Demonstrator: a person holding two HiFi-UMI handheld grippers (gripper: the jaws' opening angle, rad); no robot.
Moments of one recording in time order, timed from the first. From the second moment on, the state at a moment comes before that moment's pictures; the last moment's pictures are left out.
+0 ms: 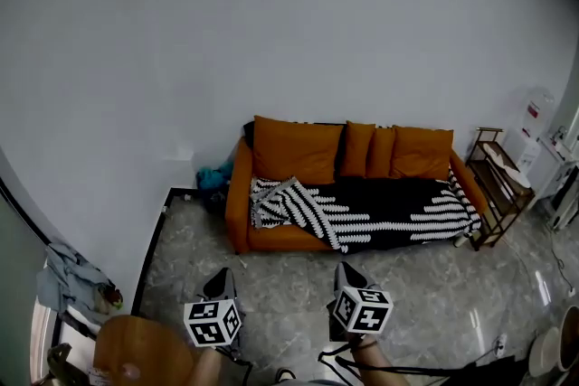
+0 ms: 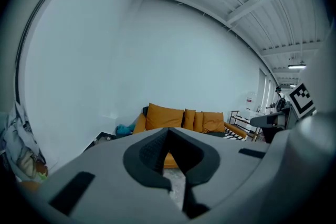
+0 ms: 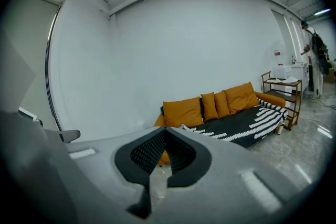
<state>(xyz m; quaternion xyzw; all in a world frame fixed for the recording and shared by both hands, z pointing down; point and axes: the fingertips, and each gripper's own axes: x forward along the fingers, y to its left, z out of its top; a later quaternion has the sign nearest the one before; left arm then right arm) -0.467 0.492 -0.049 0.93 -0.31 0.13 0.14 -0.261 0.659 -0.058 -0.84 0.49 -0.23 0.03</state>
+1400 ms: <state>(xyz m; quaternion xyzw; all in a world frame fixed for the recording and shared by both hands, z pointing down) -0.301 0.333 -0.043 0.94 -0.29 0.15 0.13 -0.087 0.515 -0.031 -0.85 0.45 -0.27 0.07</state>
